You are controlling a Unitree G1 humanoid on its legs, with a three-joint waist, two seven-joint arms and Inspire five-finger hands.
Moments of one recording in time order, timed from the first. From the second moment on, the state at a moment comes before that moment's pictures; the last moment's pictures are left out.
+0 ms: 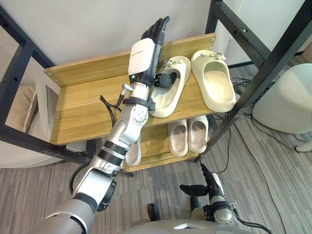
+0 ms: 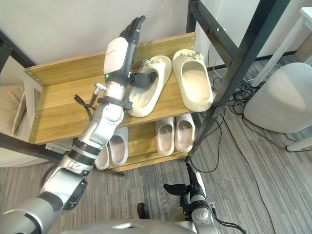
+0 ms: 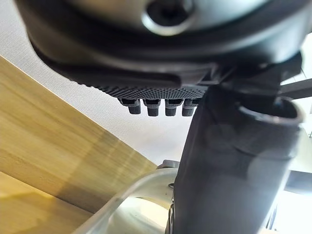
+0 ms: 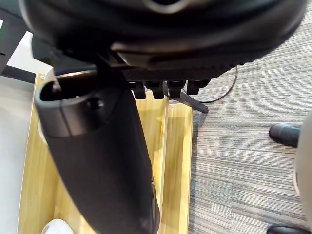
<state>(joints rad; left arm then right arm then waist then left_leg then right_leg) -0.67 0.22 -0.33 0.16 0.60 0.05 0.34 0.25 -0.09 0.12 0.51 -0.19 -0.05 -0.14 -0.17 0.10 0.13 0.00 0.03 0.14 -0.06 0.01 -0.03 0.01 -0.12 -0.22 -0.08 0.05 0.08</state>
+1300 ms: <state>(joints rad) -0.17 0.12 -0.38 -0.18 -0.35 -0.08 0.24 0.21 -0.11 0.12 0.63 -0.19 -0.04 -0.14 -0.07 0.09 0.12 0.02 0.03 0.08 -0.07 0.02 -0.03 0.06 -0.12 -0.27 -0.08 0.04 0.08</state>
